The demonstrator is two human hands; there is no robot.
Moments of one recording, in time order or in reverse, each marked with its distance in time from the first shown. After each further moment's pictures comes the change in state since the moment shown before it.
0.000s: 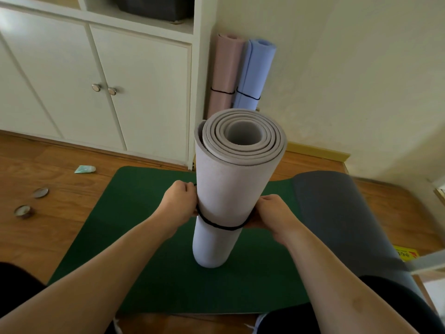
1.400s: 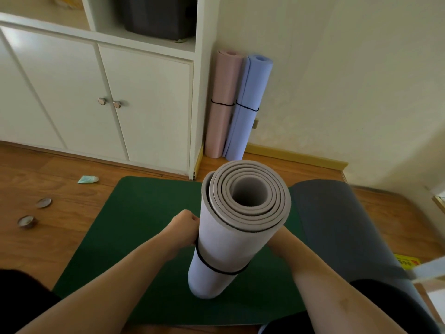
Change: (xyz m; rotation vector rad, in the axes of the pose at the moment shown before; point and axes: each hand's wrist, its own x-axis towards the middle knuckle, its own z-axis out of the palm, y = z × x) left_hand 0.012 -0.047 0.007 0.279 -0.276 -0.040; right_hand -0.063 -0.039 0.015 -0.152 -0.035 -0.014
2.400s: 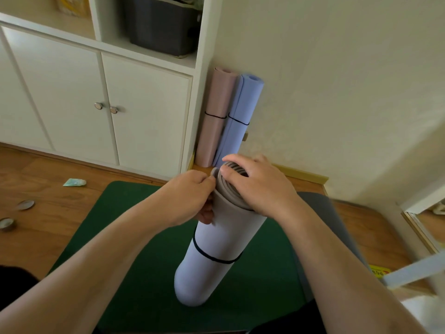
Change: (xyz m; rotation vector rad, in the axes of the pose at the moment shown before) left_hand -0.132 0.115 -0.069 -0.144 0.015 0.356; right_hand -0.046 -0.108 -0.004 -0.734 0.254 -0.447
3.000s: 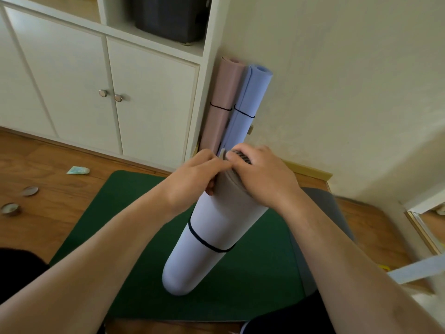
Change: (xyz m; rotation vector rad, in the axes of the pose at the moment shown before) left_hand 0.007 -0.010 -0.003 -0.298 -0.024 0.131; right_hand 0.015 0.000 0.009 0.038 0.050 -0.030
